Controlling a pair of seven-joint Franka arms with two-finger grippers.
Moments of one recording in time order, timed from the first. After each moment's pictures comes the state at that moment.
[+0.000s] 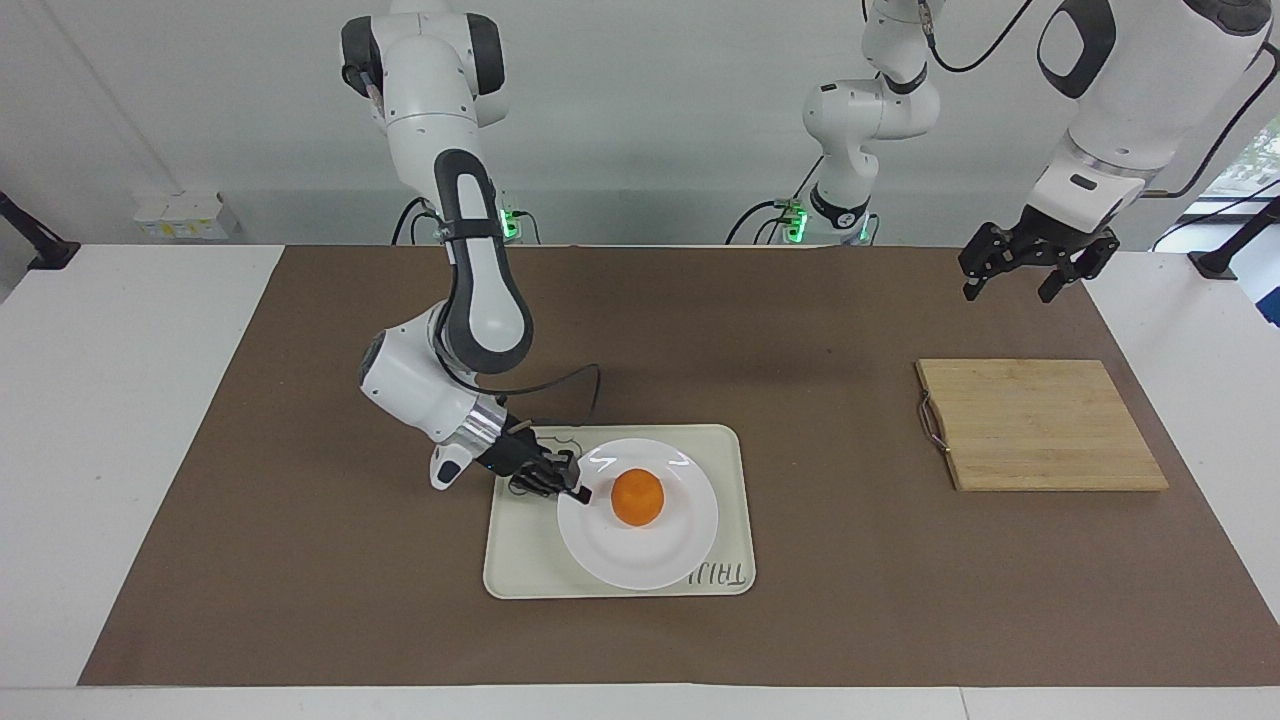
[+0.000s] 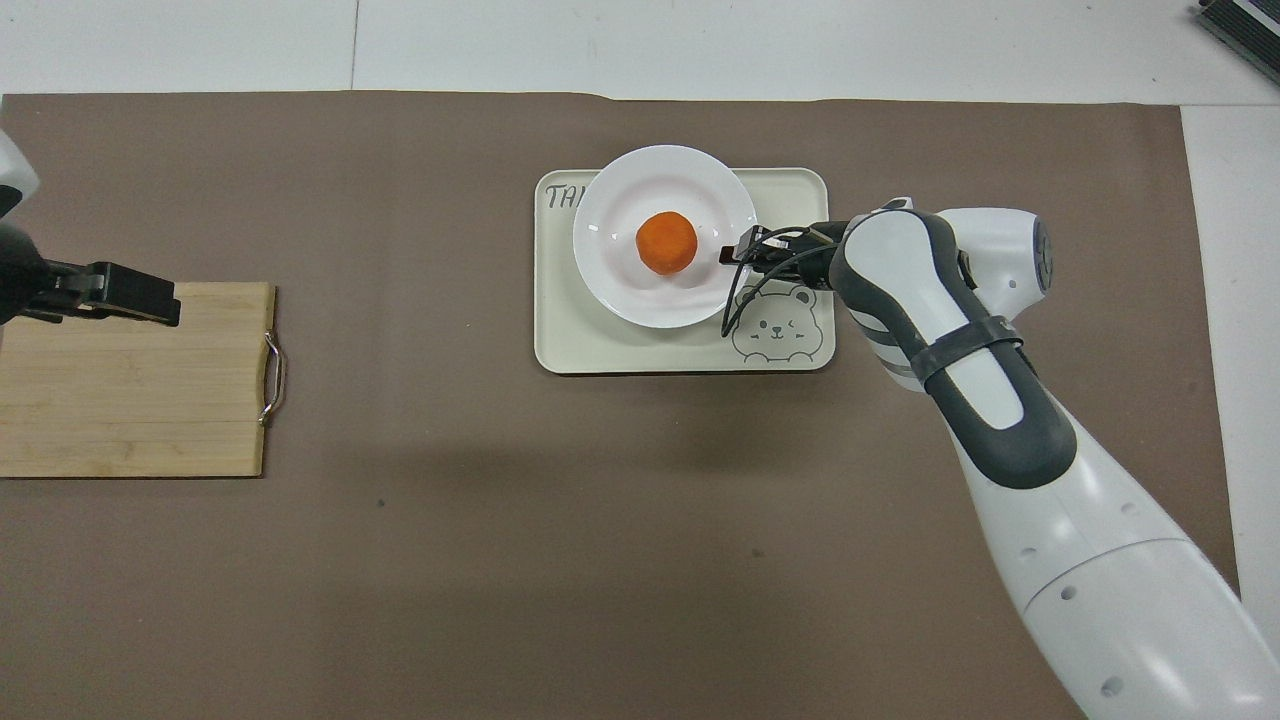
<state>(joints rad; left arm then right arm) -0.01 0.01 -0.06 -1.58 -0.01 1.62 0.02 0.35 0.58 -0.15 -1.69 1.17 2.33 -0.35</state>
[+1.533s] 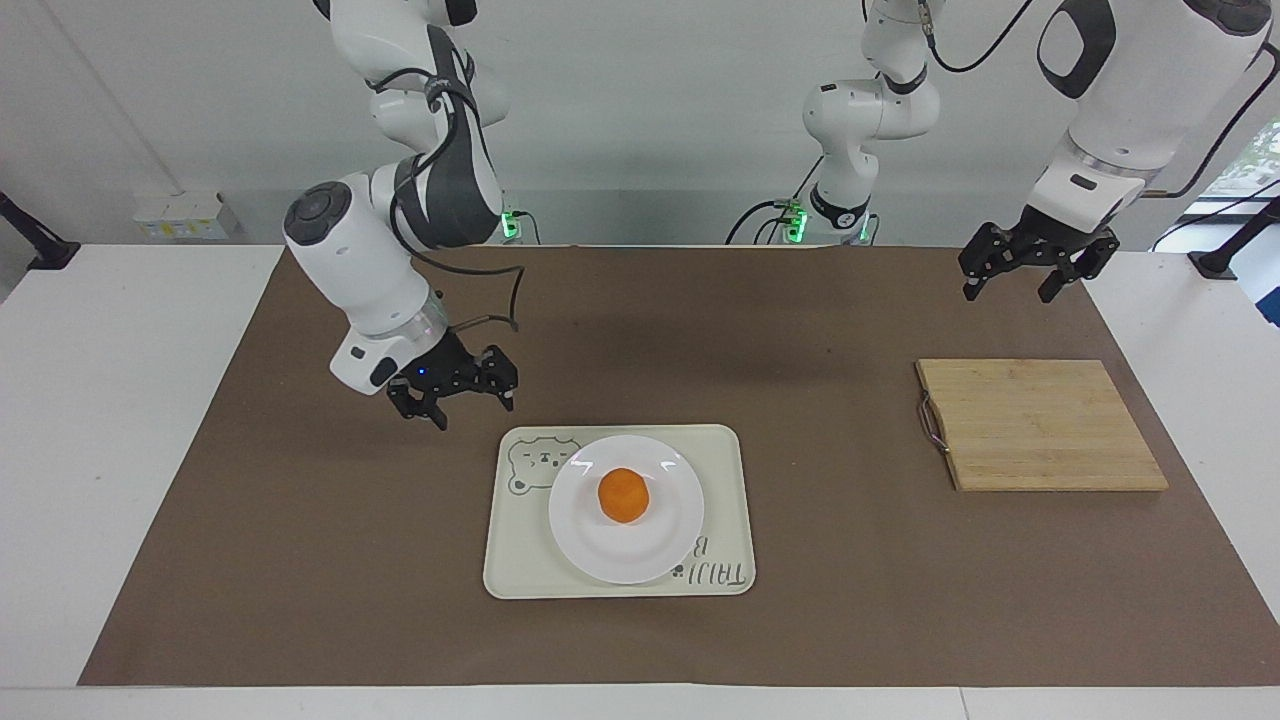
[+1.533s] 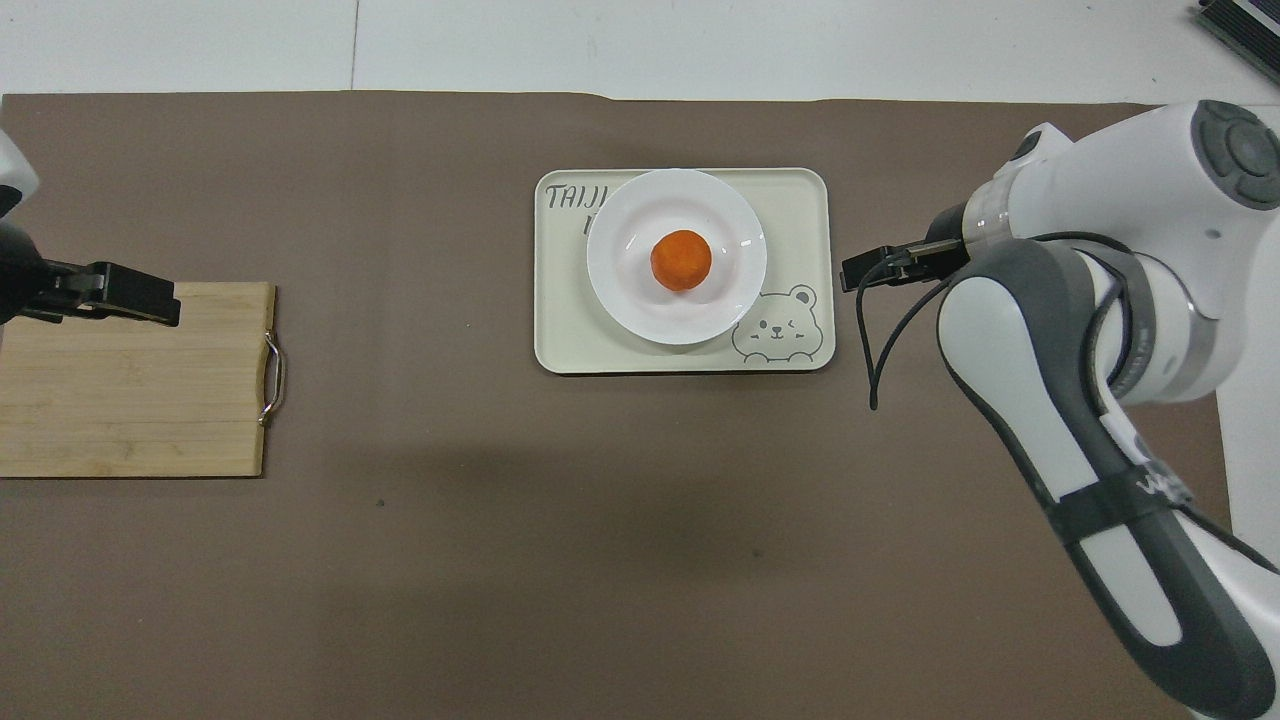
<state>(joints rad) -0.01 0.01 -0.06 -1.58 -0.01 1.62 0.02 0.32 0.22 -0.21 -1.69 0.28 1.98 -0.13</state>
